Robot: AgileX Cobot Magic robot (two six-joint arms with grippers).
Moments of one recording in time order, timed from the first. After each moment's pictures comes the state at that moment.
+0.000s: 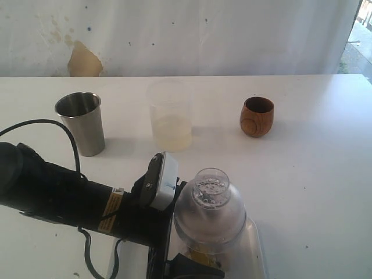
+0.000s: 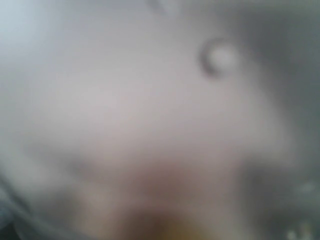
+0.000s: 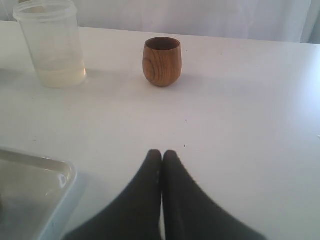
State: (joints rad) left arm -0.64 1.95 -0.74 1.26 -1.04 -0.49; right arm 0.07 0.01 -0.01 0.10 0.34 -0.07
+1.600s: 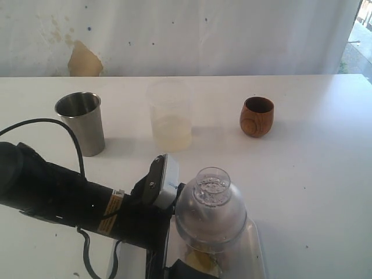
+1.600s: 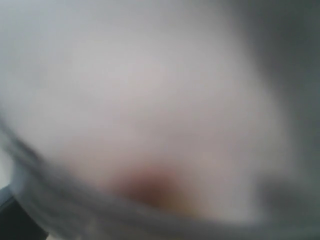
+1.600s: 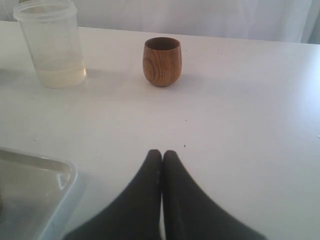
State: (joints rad) left arm -0.64 1.95 -0.74 1.30 -1.00 -0.60; right arm 0.07 0.01 -0.01 0.10 0.34 -0.07
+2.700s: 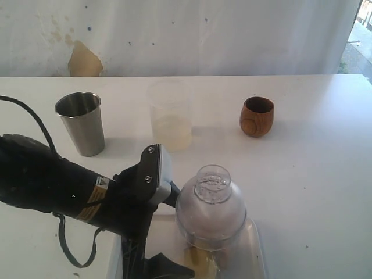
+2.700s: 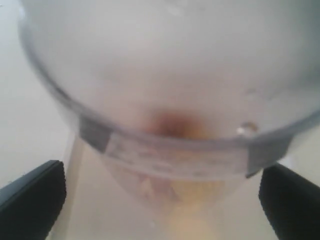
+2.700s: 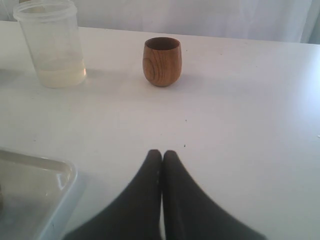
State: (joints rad) left arm -0.64 1.73 -0.73 1.60 -0.69 -0.88; right arm 0.07 0.01 -0.01 0.10 0.34 -0.07
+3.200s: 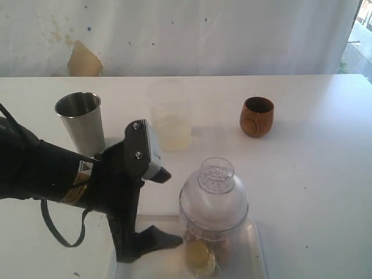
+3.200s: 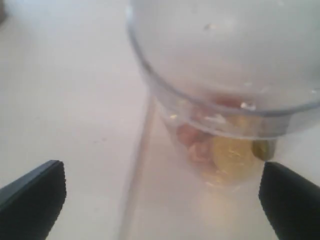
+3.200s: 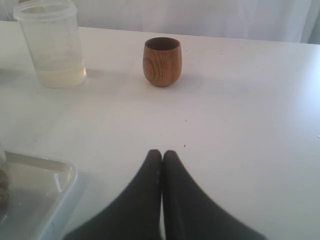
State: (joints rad) left arm -0.64 1.57 -0.73 1.75 -0.50 -1.14; right arm 0.07 0.01 -0.01 0.10 0.34 -0.07
